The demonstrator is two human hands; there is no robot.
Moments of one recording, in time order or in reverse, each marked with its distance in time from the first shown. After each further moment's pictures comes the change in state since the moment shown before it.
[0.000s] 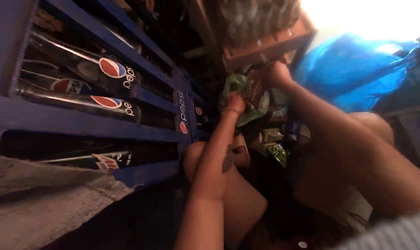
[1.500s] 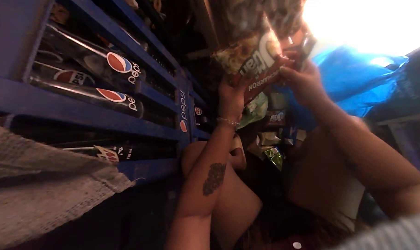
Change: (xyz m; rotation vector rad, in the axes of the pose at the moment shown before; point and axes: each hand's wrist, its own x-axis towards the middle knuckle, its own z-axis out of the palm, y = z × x) left_hand -0.077 0.032 -0.036 -1.351 0.533 0.420; right_hand -0.077 0.011 -0.041 1.032 0.009 -0.500
